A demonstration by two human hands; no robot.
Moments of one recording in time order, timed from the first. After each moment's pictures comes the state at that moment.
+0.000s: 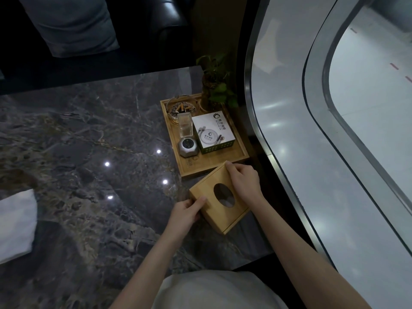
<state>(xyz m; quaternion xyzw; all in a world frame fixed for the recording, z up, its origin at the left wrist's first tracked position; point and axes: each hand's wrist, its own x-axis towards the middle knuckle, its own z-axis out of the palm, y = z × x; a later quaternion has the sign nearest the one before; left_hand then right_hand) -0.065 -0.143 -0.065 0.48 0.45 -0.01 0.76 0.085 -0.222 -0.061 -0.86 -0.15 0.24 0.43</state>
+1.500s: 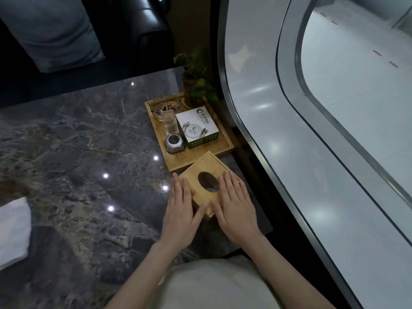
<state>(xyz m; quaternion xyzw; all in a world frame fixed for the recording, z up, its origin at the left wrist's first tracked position) -0.083 -0.175 -0.075 0.91 0.26 -0.03 0.30 0.012 -0.293 -0.084 -0.90 -0.41 0.05 0.12</state>
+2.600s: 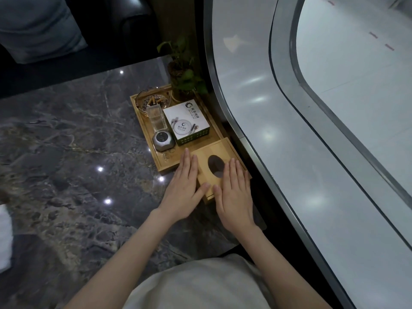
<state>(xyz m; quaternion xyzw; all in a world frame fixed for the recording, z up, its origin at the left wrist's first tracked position) -0.019 -0.149 -0.075 0.94 0.15 -0.05 0.29 0.035 -0.285 -0.089 -0.94 -0.32 0.02 0.16</state>
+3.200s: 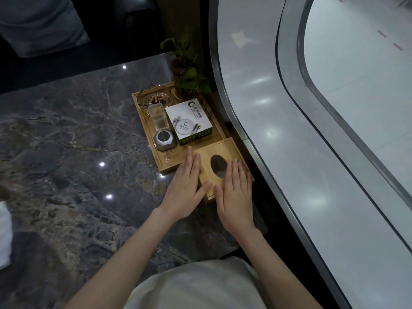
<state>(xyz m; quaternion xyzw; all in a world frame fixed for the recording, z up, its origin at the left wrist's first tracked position) -0.014 -0.146 -0.082 0.95 0.15 -0.03 0.28 0.038 -0.282 -0.090 -0.93 -0.30 0.06 0.18</state>
